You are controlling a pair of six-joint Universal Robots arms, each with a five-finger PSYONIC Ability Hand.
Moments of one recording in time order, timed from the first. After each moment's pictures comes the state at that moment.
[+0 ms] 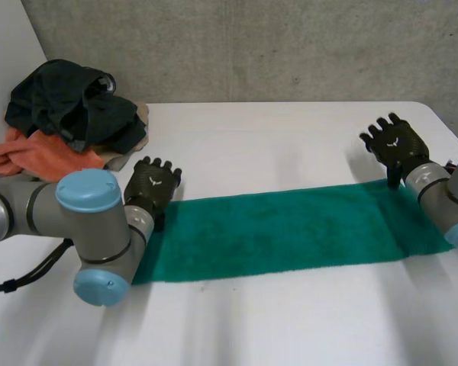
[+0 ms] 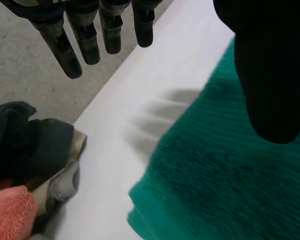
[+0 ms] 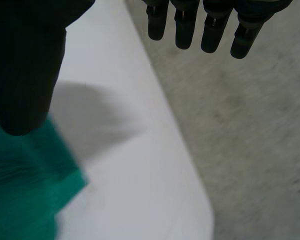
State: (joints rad) left arm 4.24 -2.29 -1.42 3.50 -1.64 3.71; right arm 1.62 -0.73 1.18 -0.36 1.20 2.27; left_hand 0.19 0.21 0.21 0.20 0.05; right_hand 0.22 0.21 0.21 0.21 0.05
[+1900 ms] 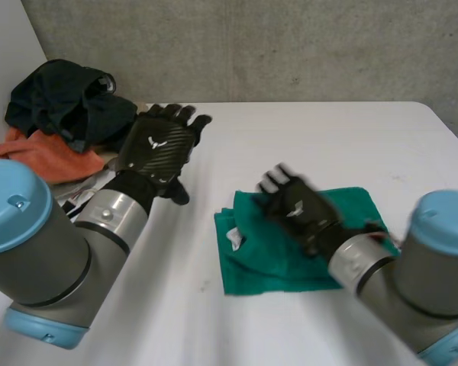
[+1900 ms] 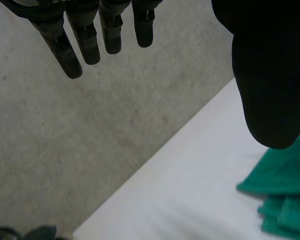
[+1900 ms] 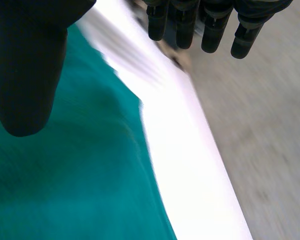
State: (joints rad) left arm 4.13 -1.79 -1.69 3.55 -1.52 3.48; right arm 2.00 -1.25 1.83 -0.36 1.21 2.34; left_hand 0.19 0.21 0.21 0.20 0.05; right_hand 0.22 0.21 0.21 0.21 0.05
